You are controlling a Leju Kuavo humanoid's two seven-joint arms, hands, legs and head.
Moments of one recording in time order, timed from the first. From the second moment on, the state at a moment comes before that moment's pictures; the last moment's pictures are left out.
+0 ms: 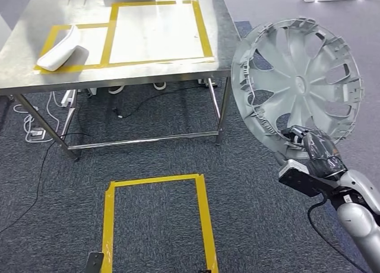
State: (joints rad) left arm -0.11 -0.17 0.77 -0.23 -0.89 0.46 -0.47; right arm -0.14 -0.58 0.31 -1.78 0.64 -0.10 -0.30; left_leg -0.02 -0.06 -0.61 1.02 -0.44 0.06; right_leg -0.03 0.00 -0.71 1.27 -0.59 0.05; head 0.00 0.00
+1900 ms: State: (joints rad) left arm -0.13 -0.17 0.77 -0.23 -0.91 0.40 -0.49; right arm -0.47 -0.53 0.44 -1.69 0.64 -0.03 -0.25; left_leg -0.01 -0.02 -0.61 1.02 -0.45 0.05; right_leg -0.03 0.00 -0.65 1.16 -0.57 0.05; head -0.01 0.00
